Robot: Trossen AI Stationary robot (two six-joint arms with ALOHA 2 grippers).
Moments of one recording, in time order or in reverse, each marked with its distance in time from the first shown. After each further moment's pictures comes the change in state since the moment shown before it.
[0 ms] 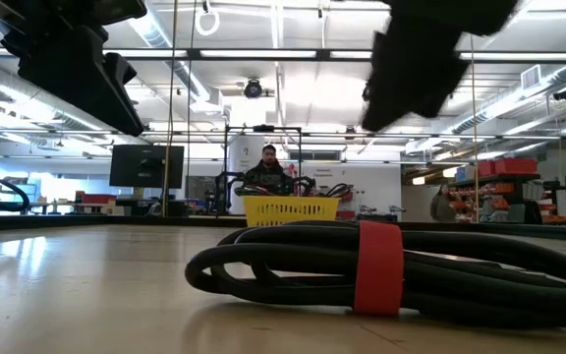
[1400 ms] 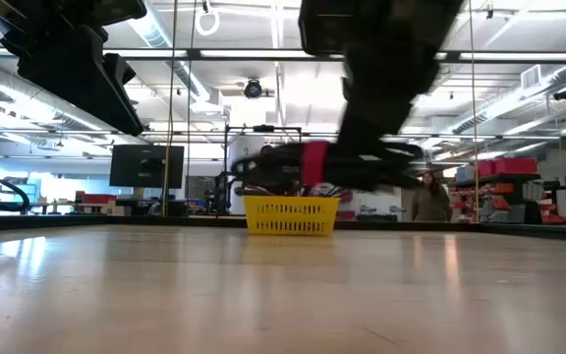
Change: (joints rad) left arm -0.001 0.000 0.000 0.001 -0.001 -0.018; right arm -0.144 -0.004 -0.001 -0.108 0.037 -0.162
